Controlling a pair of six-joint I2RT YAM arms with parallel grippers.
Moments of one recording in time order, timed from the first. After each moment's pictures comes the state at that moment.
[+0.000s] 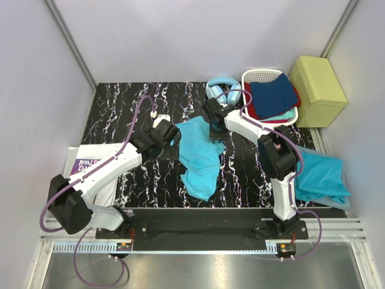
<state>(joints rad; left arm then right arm) -0.72 1.34 1.14 -0.87 -0.41 -0.59 0.58 2.08 1.64 -0.77 0.22 0.59</state>
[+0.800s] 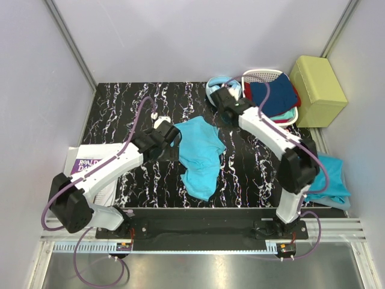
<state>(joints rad) -0.72 1.35 1.12 -0.87 -0.41 -0.59 0.58 1.87 1.61 -0.81 0.32 0.56</state>
